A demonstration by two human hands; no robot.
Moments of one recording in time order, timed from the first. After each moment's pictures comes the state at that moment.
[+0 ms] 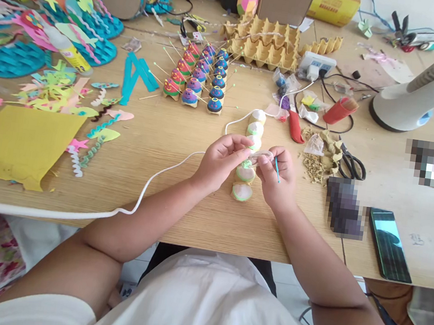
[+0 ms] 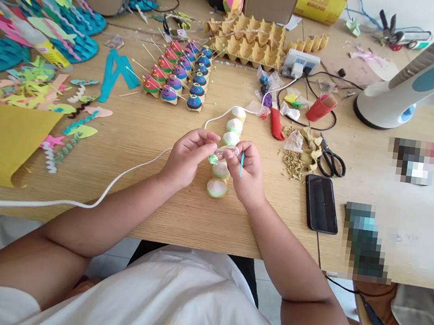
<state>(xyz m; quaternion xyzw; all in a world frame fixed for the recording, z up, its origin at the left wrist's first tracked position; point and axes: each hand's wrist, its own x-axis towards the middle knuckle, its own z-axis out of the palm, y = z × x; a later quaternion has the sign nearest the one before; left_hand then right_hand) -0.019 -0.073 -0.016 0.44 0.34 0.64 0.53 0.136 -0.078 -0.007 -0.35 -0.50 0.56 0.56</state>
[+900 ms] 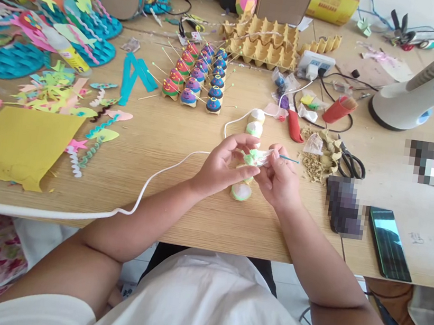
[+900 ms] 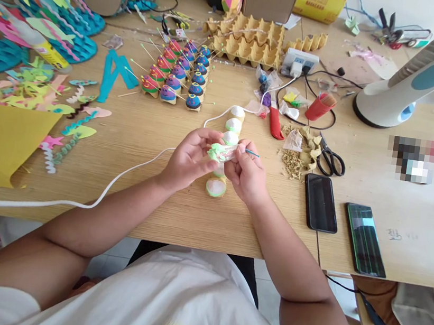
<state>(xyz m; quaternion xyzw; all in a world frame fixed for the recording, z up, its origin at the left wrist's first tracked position) -0.026 -0.074 -0.027 0.59 0.27 0.60 0.47 0.143 -0.075 0.007 -0.32 -0.41 0.69 0.51</state>
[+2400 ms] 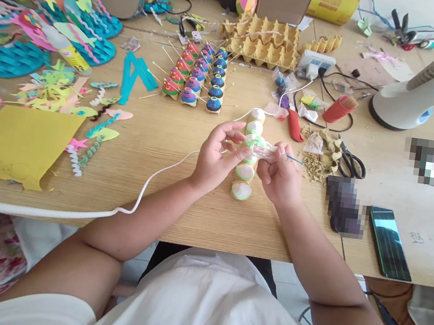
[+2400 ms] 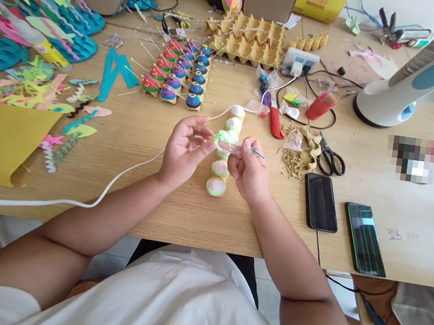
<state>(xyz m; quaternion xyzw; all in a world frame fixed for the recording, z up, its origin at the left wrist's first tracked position) -0.028 -0.071 -0.019 0.54 0.38 0.64 0.39 0.141 -0.072 0.007 -0.34 -0.43 0.64 0.54</state>
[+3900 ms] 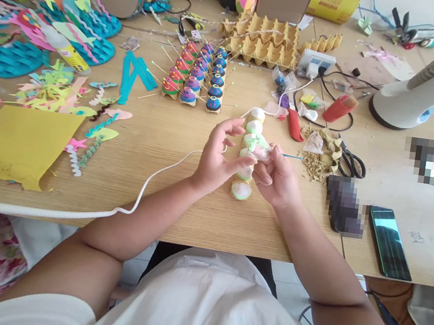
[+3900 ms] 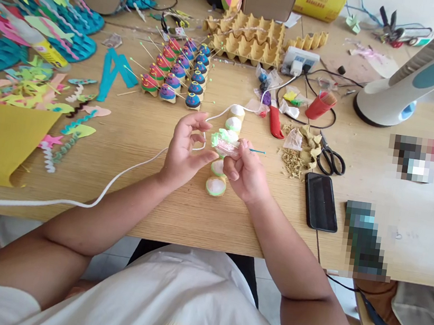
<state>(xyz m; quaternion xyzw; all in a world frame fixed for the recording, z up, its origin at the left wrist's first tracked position) -0.035 -0.058 -0.047 0.65 0.34 0.63 0.25 0.145 -0.069 0.000 -0.28 -0.36 0.75 0.48</state>
